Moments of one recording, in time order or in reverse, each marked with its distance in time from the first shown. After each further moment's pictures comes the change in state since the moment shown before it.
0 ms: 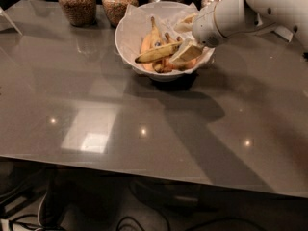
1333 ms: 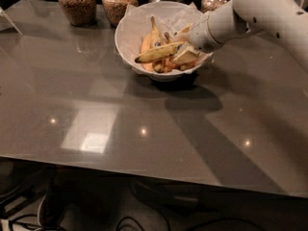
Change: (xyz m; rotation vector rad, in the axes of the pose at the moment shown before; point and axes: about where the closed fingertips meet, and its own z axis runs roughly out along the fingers) arm 0.032 -0.005 0.031 -0.013 0.058 0.010
